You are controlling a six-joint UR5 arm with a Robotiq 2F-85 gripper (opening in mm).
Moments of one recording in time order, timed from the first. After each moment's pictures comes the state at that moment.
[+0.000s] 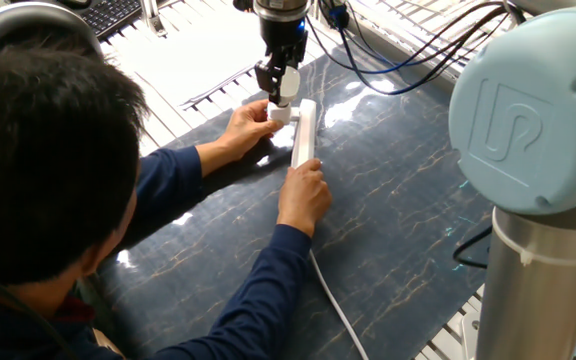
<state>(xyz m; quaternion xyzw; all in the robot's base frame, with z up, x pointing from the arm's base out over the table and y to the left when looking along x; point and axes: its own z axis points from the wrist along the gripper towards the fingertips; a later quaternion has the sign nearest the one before) 0.627 -0.003 0.117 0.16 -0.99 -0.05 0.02</state>
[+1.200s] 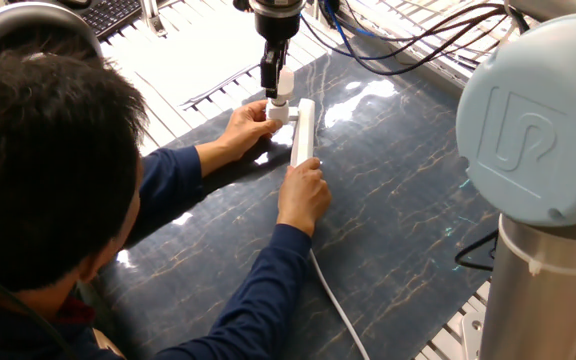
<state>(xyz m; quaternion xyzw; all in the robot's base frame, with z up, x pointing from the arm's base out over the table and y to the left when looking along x) 0.647 -0.022 0.125 0.34 -0.94 0.00 -0.02</state>
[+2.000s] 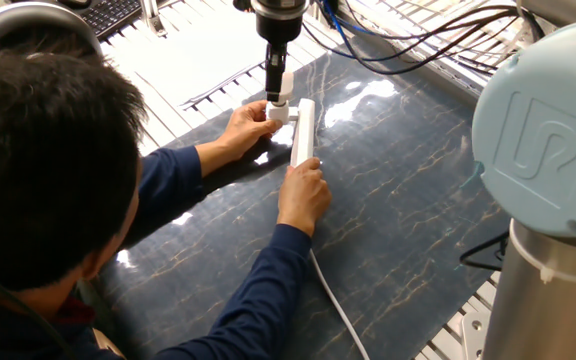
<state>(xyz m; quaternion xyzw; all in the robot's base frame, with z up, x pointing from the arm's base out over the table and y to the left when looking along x) 0.640 -0.008 0.125 0.43 -0.90 -0.02 -0.04</state>
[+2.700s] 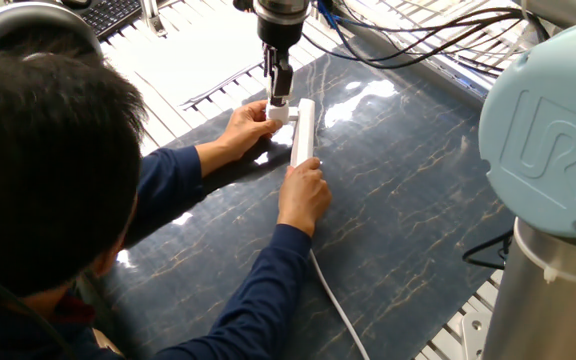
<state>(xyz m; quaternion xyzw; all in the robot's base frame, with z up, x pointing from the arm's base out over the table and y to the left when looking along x) 0.636 -0.012 0.117 0.52 -0.85 -0.02 -0.06</state>
